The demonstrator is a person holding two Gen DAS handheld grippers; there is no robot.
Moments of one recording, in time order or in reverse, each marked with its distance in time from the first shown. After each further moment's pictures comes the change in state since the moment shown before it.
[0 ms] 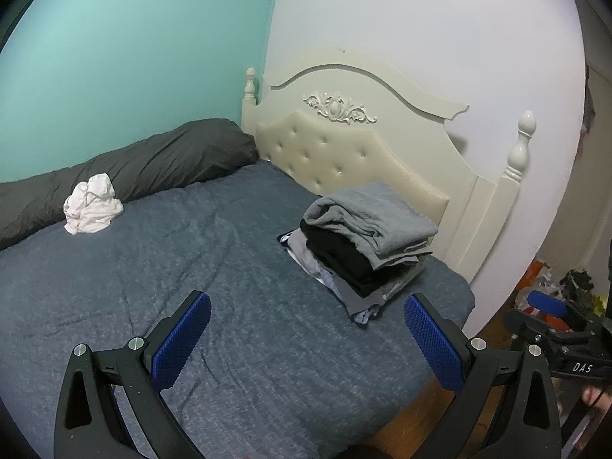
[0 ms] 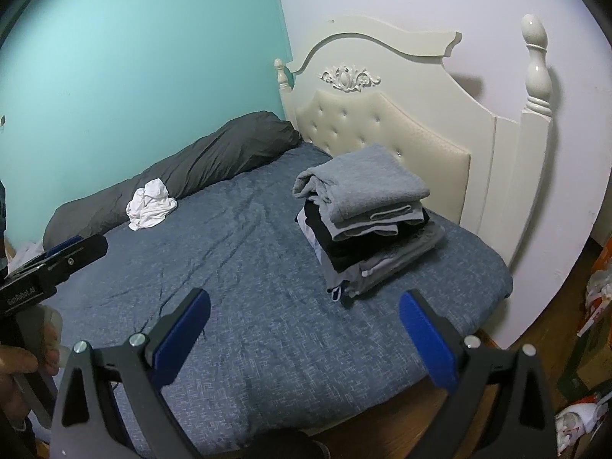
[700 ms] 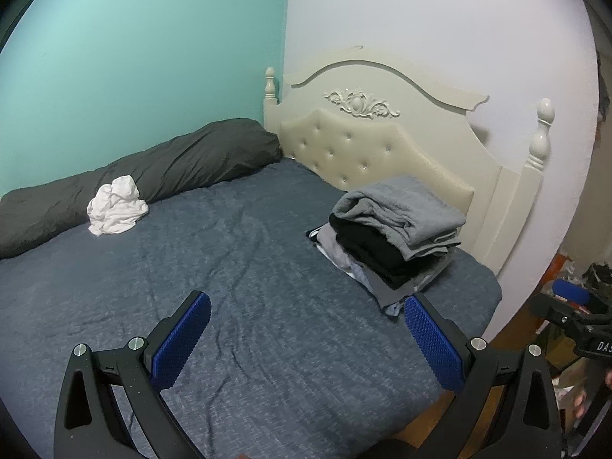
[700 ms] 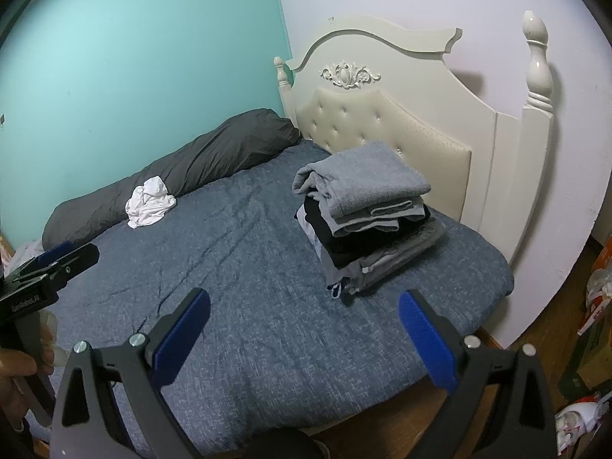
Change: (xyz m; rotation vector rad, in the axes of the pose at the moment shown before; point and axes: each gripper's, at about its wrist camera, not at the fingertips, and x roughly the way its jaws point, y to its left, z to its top) left arm -0.004 0.018 -0.012 0.021 0.006 0.098; right arm 0.007 -0.002 -0.005 0.006 0.007 -0.001
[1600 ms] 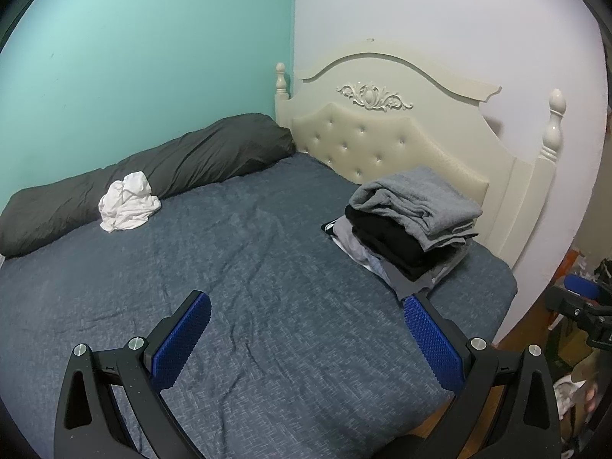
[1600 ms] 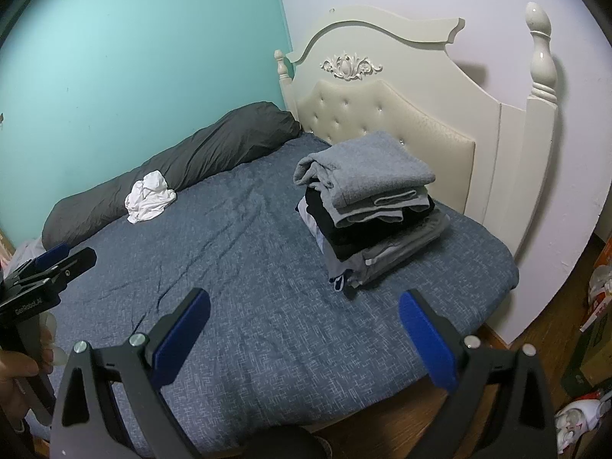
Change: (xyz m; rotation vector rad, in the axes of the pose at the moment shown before) left arm 0.008 0.009 -0.010 0.003 0.017 0.044; right arm 0.008 0.004 -0.009 0.005 0.022 0.003
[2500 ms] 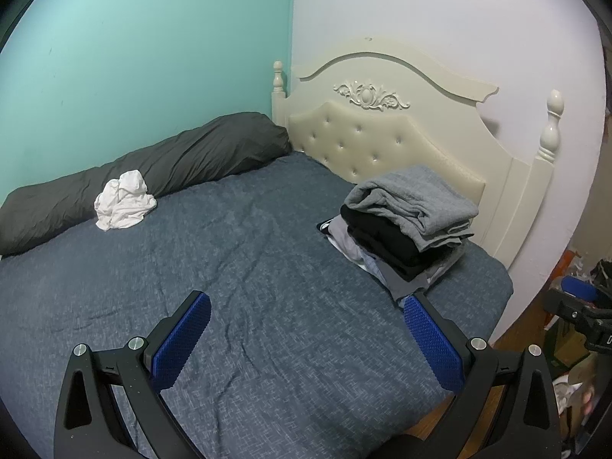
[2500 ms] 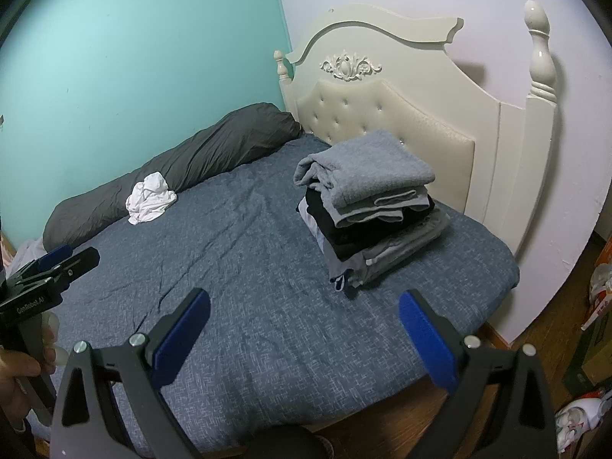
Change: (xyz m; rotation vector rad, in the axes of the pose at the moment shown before) left arm 0.002 -0.001 0.000 -0.002 0.004 -0.017; right arm -0.002 -0.001 0.000 0.004 -0.004 0.001
